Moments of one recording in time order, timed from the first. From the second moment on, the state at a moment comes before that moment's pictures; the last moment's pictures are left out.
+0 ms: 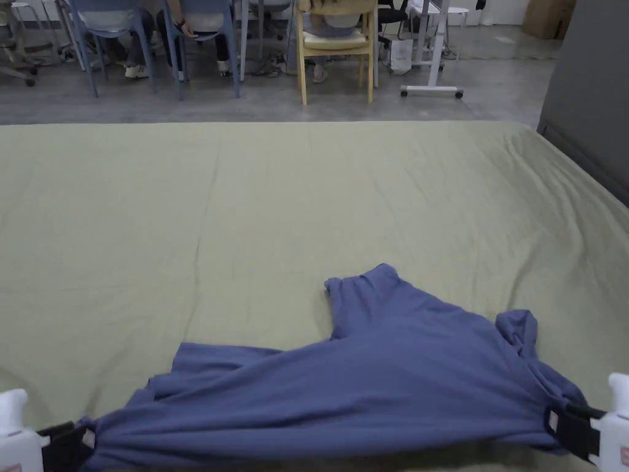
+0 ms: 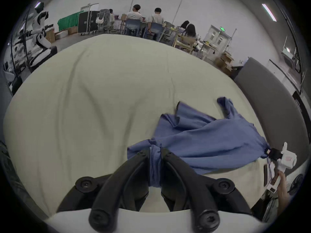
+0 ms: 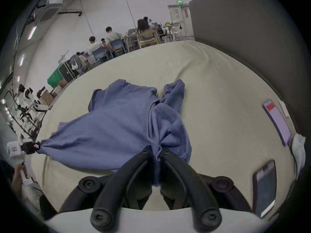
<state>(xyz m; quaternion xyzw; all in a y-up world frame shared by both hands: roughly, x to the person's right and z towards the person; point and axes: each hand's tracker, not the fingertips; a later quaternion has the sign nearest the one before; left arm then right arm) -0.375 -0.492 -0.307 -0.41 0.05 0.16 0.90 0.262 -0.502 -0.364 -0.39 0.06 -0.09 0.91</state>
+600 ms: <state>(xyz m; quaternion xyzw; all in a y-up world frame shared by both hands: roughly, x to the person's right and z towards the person) -0.315 -0.410 -0.221 -0.38 0.08 0.07 0.92 0.216 -0.422 -0.292 -0.37 0.09 0.02 0.92</state>
